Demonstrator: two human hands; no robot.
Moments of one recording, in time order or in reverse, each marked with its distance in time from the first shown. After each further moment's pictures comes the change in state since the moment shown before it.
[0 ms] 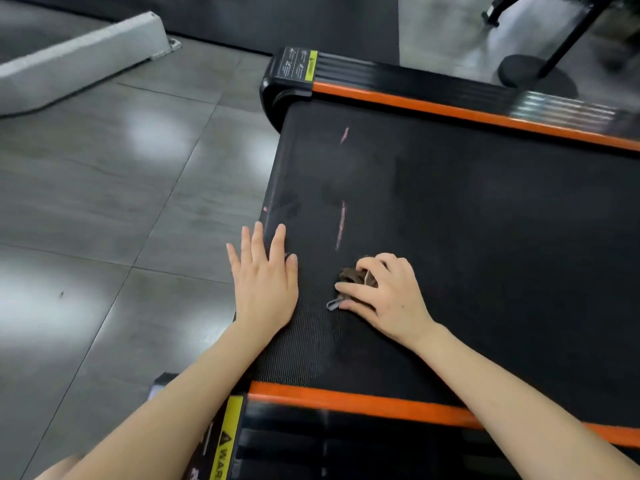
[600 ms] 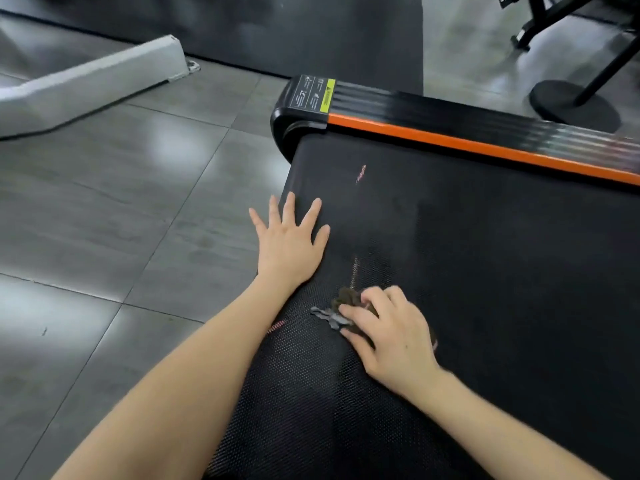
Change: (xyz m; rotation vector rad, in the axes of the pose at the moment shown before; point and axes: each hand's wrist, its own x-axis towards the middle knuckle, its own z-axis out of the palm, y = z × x) left_hand 0.157 0.016 0.037 0.199 -0.091 0.047; right_hand 0.047 0.024 0.018 0.071 -0.002 0.074
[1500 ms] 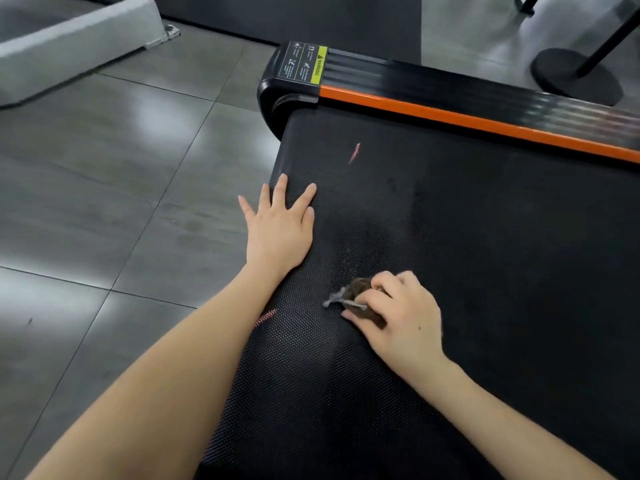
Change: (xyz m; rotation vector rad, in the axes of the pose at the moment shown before) left_hand 0.000 -0.002 -0.001 -0.111 -0.019 -0.024; right_hand 0.002 0.006 -0.002 0.009 0.059 0.195
